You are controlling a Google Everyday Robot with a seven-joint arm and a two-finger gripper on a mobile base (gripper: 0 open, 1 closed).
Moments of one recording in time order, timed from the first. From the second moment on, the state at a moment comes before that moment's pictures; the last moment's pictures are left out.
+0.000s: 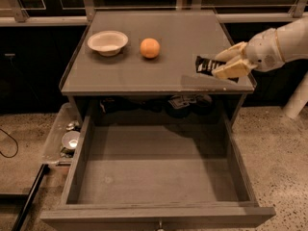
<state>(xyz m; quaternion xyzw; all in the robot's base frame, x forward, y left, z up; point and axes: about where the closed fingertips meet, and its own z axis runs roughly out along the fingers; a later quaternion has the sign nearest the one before) 0.617 -0.210 0.898 -0.53 0.72 0.19 0.41</state>
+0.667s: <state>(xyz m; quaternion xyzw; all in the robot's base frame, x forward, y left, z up) 0.525 -0.205 0.858 -0.52 0.73 0.21 0.38</state>
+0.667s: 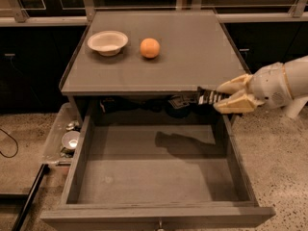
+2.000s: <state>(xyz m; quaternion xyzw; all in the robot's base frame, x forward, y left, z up) 0.493 -0.128 0.747 -0.57 0.71 0.25 0.32</state>
